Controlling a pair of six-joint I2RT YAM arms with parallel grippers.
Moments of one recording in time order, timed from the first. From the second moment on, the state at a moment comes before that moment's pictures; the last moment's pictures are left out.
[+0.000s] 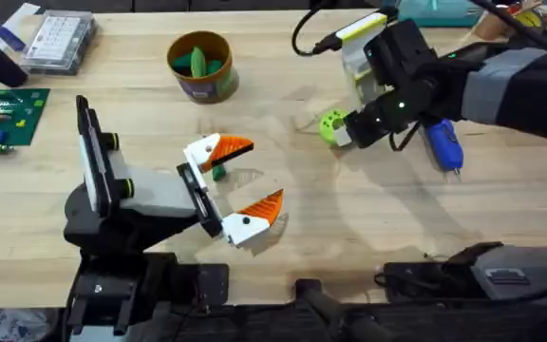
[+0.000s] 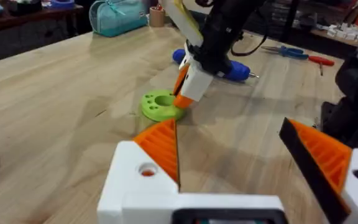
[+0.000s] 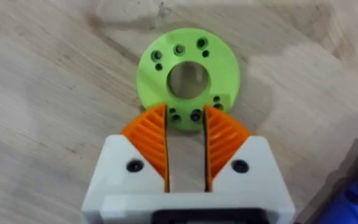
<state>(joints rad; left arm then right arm) -0.01 0.07 0.01 -0.10 1.06 0.02 0.40 1.53 0.92 -0.61 -0.03 -0.11</state>
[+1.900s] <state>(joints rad) -0.01 0.07 0.01 -0.10 1.06 0.02 0.40 1.37 1.18 -0.97 -0.12 -0.11</state>
